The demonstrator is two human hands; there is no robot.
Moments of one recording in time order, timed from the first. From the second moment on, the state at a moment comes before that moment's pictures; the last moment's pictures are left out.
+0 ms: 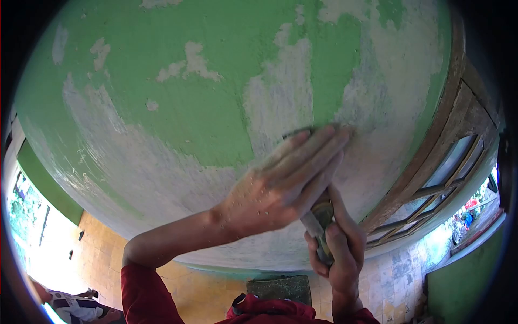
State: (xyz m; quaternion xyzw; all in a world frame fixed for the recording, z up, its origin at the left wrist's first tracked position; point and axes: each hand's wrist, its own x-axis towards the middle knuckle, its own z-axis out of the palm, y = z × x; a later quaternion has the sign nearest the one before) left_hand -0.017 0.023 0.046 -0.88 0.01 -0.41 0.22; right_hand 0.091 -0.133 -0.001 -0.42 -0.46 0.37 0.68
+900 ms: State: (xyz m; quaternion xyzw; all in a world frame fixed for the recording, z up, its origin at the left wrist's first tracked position) left_hand -0.018 0.025 0.052 -0.89 0.02 -0.40 0.21; right_hand 0.087 -0.133 0.005 -0.42 -0.46 0.38 0.69
